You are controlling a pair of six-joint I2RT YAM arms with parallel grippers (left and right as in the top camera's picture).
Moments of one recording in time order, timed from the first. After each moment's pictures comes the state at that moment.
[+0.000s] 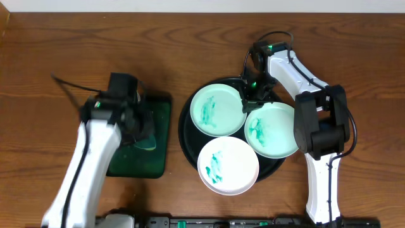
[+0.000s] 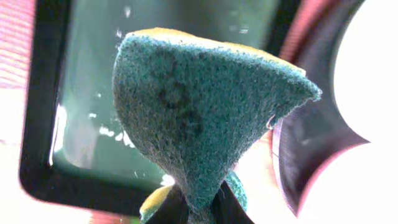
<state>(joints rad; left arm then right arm) -0.10 1.29 1.07 -1.12 0.07 -0.37 0.28 2.33 1.81 -1.23 -0.38 0.12</state>
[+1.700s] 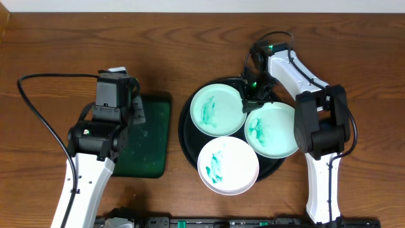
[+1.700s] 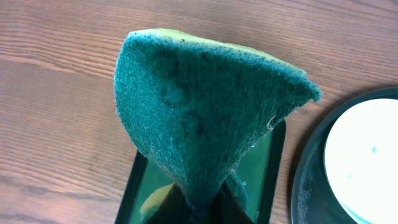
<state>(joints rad) -0.15 1.14 1.07 -0.84 -0.23 -0.24 0.28 2.33 1.80 -1.23 -0.39 0.12</state>
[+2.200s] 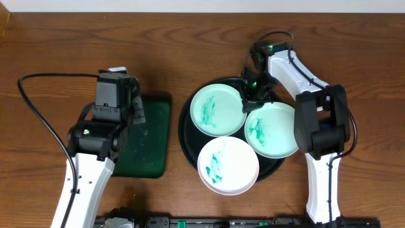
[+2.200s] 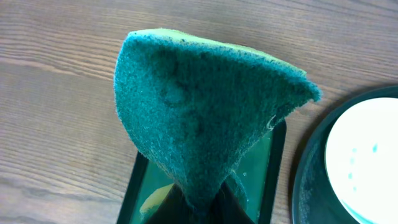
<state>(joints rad) -0.15 1.14 1.07 -0.84 -0.23 -0.23 0.28 2.33 1.80 -1.23 -0.39 0.12</state>
